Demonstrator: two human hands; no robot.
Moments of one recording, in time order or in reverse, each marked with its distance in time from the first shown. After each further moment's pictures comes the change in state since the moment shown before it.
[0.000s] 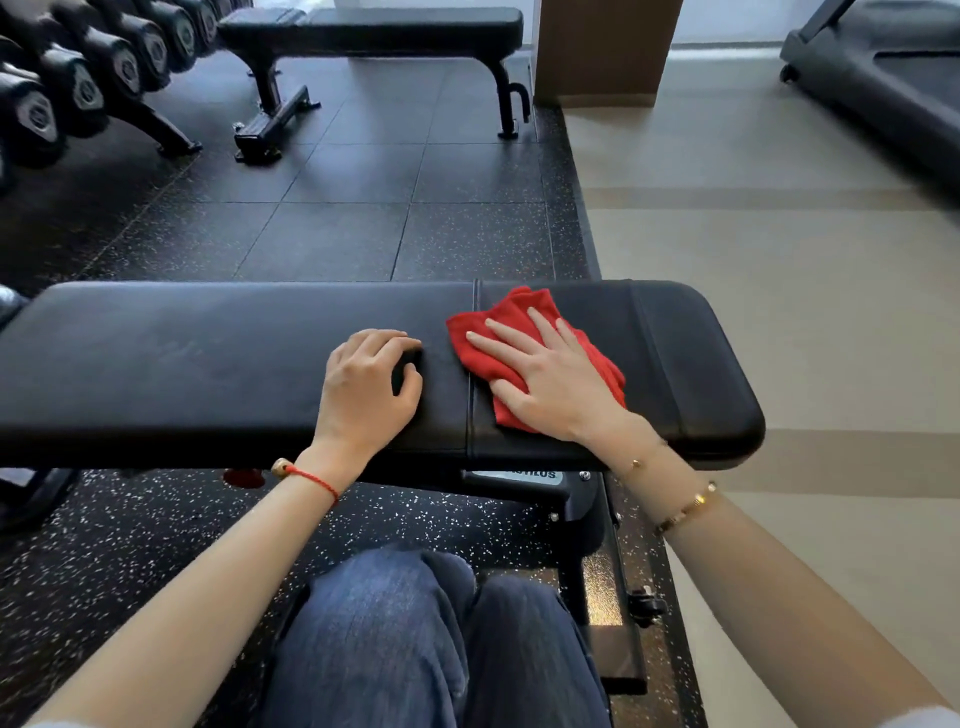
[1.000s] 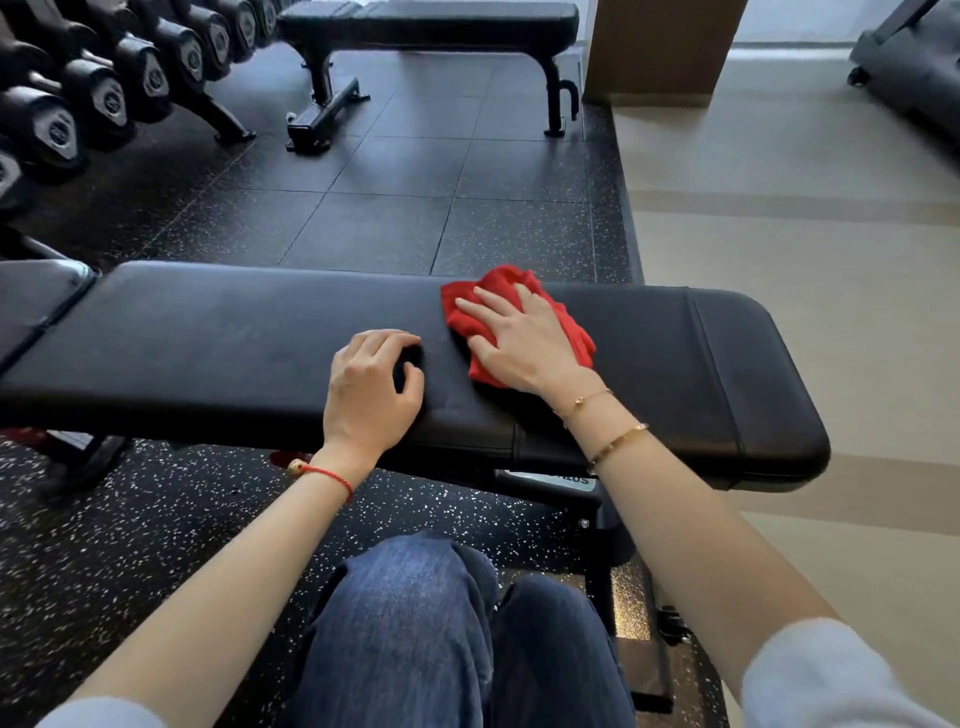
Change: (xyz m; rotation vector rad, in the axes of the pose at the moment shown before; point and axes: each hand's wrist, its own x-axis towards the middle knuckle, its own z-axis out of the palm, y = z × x) left_hand -0.013 -0.032 -0.010 -0.003 0.074 -0.141; right_hand 0.083 -0.048 0.016 0.012 -0.049 0.033
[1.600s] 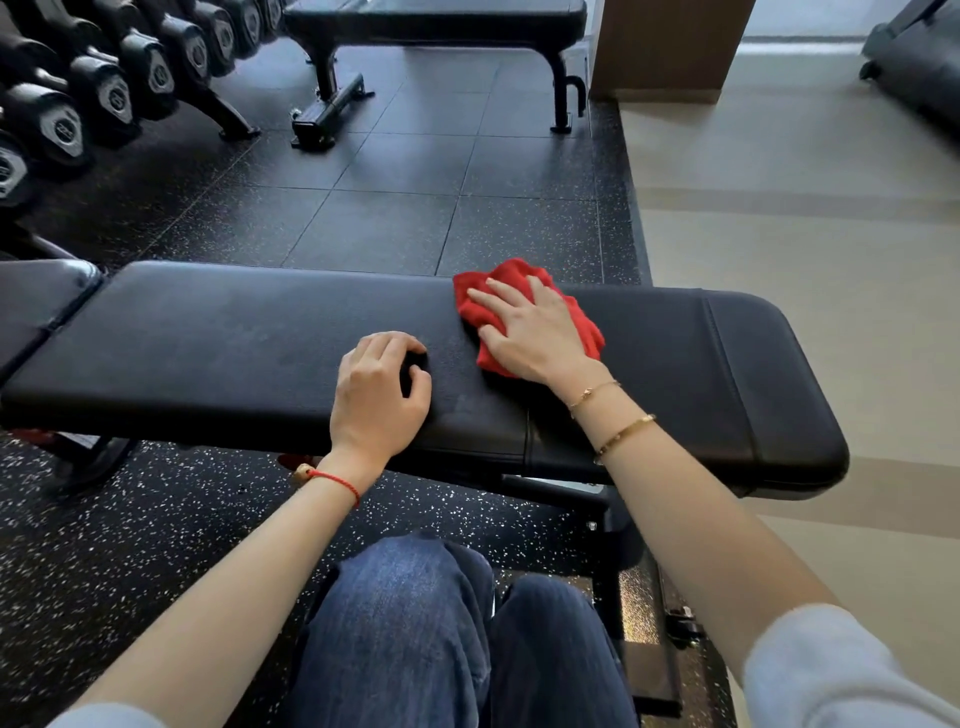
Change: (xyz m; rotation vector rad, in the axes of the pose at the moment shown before) left_hand 0.000 -0.008 -0.002 -0.032 0.013 0.001; right_hand 0.018 -0.001 0.000 0.005 0.006 0.048
